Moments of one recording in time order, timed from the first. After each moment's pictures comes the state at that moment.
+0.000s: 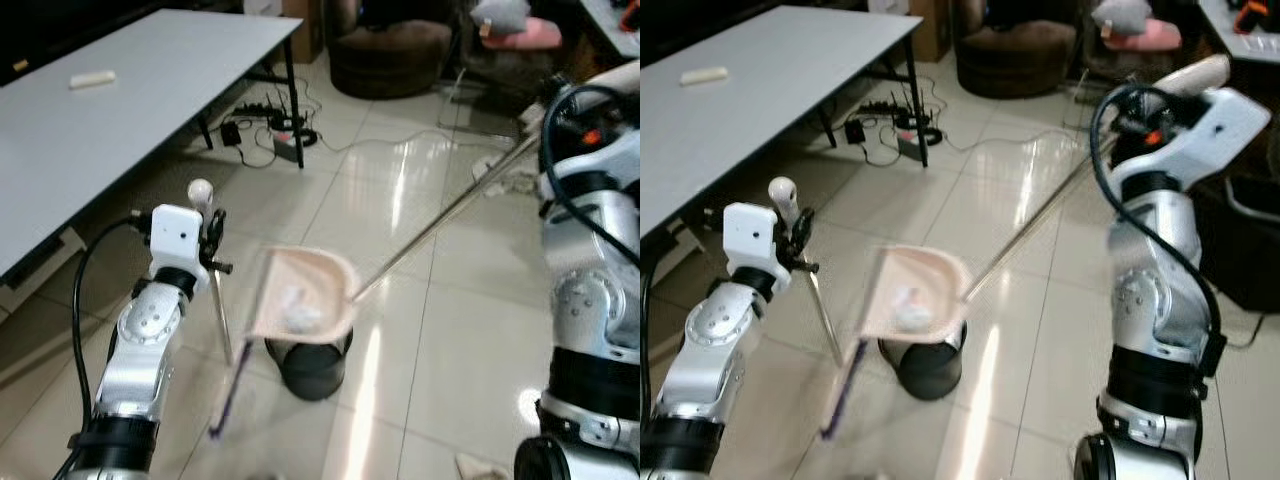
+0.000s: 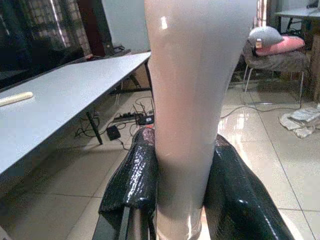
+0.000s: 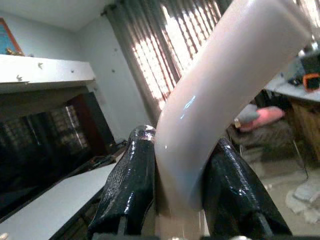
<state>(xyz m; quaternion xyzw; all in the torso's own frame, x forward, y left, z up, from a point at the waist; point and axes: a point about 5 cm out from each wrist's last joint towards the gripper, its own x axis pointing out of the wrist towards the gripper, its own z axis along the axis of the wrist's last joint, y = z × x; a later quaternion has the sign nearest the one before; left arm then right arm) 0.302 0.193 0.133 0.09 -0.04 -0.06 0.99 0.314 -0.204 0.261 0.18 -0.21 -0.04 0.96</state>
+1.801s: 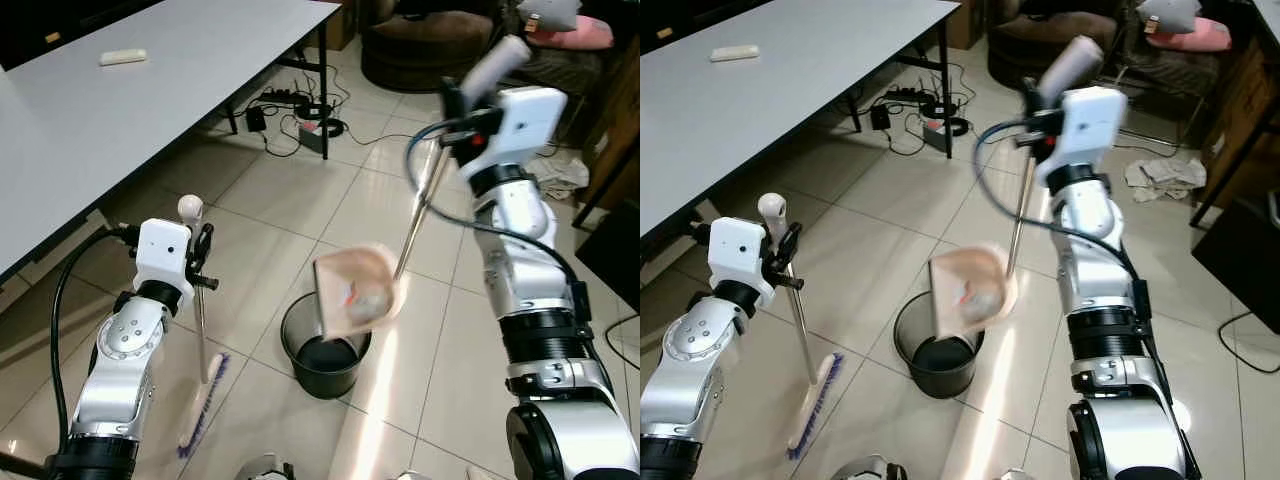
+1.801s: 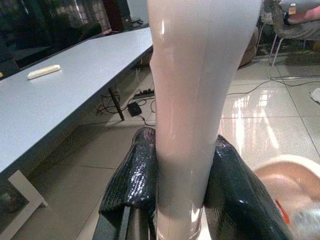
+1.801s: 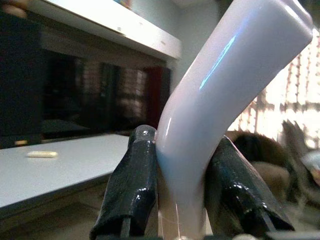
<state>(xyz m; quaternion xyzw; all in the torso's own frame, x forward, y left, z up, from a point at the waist) 0.286 0.208 0.127 0.12 -0.01 -0.06 0.99 0.357 -0.145 0.241 -0.03 -0.25 0.11 0.96</state>
